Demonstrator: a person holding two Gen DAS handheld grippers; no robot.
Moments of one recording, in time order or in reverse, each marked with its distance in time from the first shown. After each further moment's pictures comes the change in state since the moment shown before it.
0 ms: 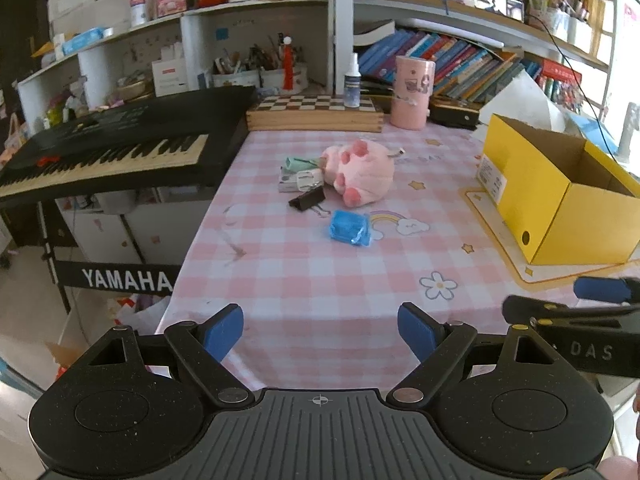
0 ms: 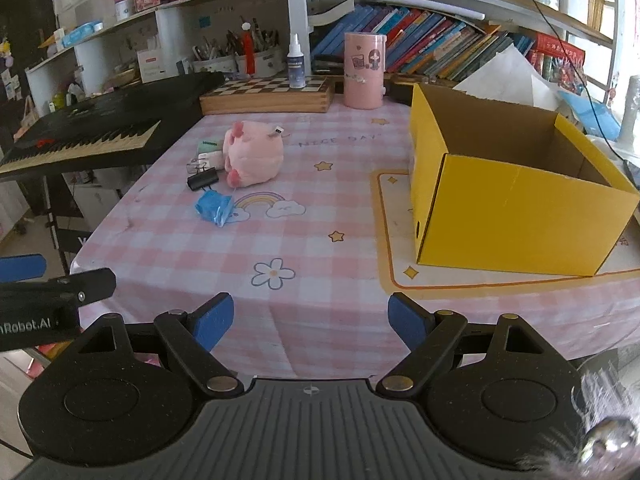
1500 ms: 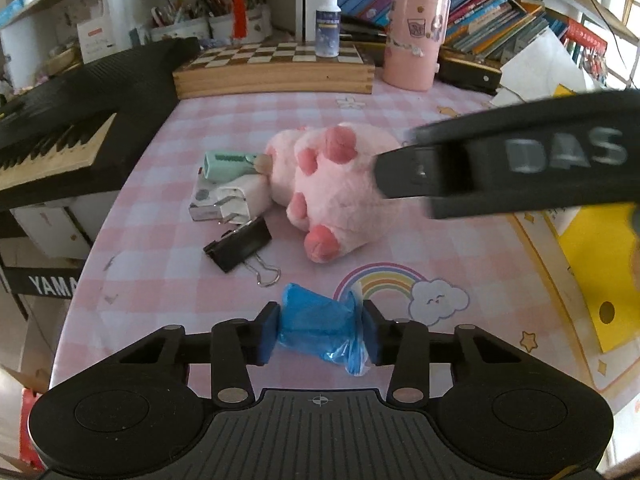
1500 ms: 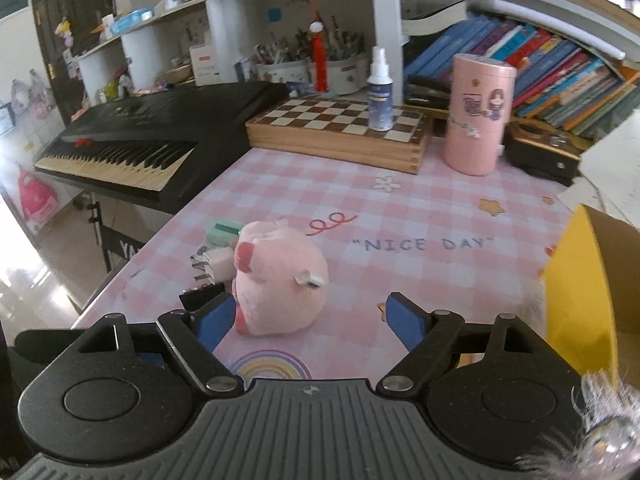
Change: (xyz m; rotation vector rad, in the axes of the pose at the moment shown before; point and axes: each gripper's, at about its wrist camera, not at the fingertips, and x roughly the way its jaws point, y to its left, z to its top) left arm 0.178 -0.027 0.078 0.008 0.157 -0.066; right arm 0.164 -0.002 0.153 -0.163 0.027 0.255
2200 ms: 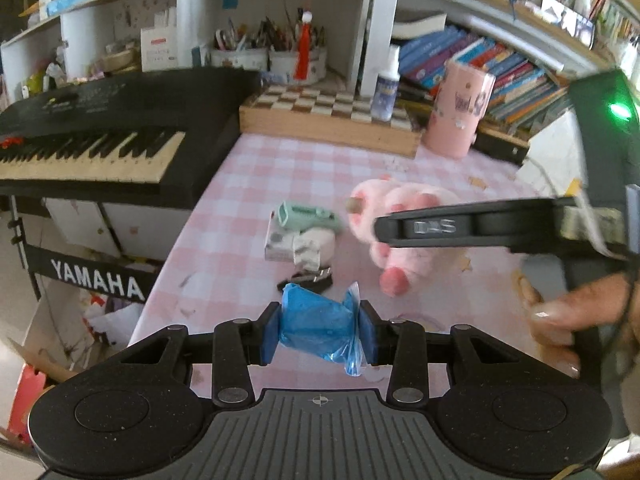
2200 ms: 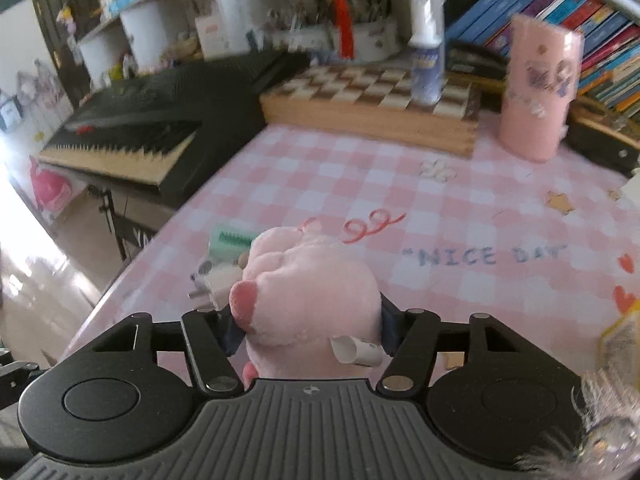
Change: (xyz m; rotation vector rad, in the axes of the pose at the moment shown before) left arm -0.059 0.039 0.014 -0.147 -0.110 0.037; right arm 0.063 0.006 0.023 0.028 0.056 0.062
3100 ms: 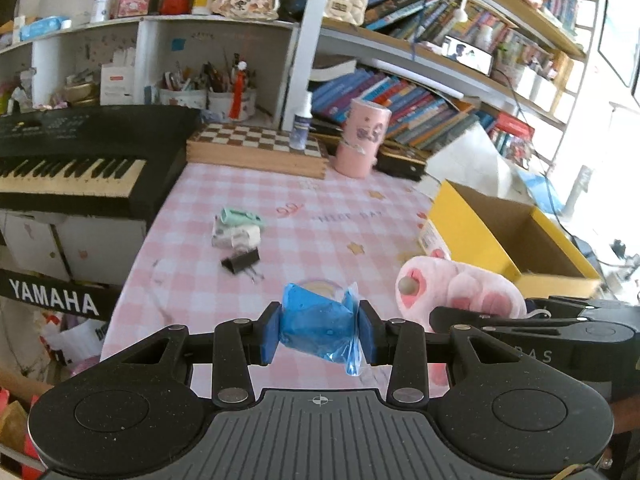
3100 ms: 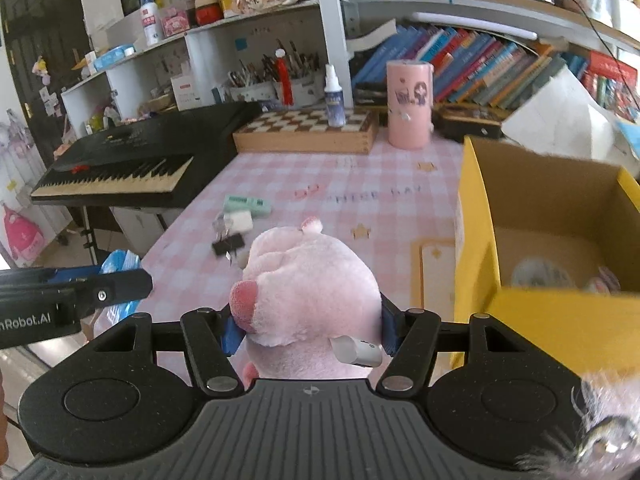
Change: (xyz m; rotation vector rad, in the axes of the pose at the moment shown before) left arm -0.111 -0.003 -0.058 0.055 -0.096 -0.233; right arm -0.186 0.036 -0.121 0.108 -0.133 -0.160
